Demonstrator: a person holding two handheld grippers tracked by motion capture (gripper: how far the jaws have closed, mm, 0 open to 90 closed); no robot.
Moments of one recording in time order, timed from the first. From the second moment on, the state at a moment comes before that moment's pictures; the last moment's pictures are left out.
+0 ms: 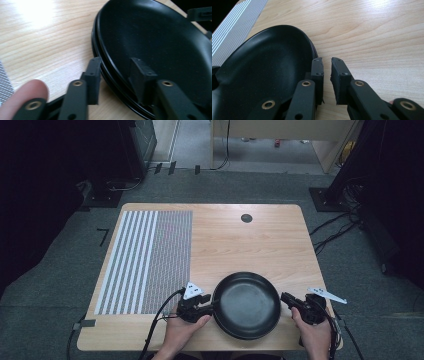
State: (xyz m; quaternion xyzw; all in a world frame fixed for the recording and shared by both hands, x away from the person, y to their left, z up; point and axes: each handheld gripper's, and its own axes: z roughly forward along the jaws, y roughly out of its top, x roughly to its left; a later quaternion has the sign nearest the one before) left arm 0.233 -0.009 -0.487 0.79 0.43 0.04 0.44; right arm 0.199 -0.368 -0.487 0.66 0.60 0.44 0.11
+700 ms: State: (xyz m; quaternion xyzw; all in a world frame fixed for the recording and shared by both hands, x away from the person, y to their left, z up) left arm 0.235 -0.004 -0.493 0.78 0.44 -0.01 0.44; right arm 0.200 -0.367 -0.493 0.67 0.58 0.47 0.05
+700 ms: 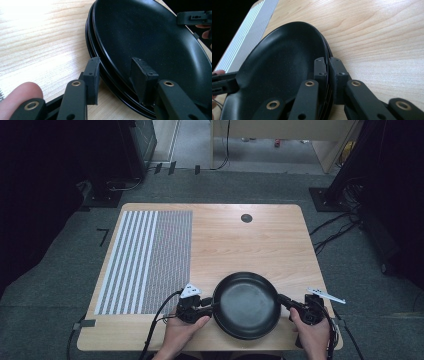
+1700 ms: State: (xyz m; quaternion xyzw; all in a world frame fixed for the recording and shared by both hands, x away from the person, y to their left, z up) left arm 0.240 0.008 -0.488 0.77 0.45 -0.05 0.45; right arm 0.201 -0.353 -0.500 0.67 0.57 0.48 0.02
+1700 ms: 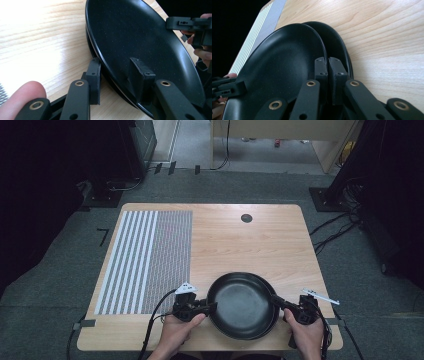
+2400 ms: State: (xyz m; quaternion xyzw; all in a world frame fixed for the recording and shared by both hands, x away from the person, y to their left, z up) left arm 0.240 0.014 -0.484 0.77 0.46 -0.03 0.45; right arm 0.201 -0.341 -0.506 0.67 0.56 0.48 0.01
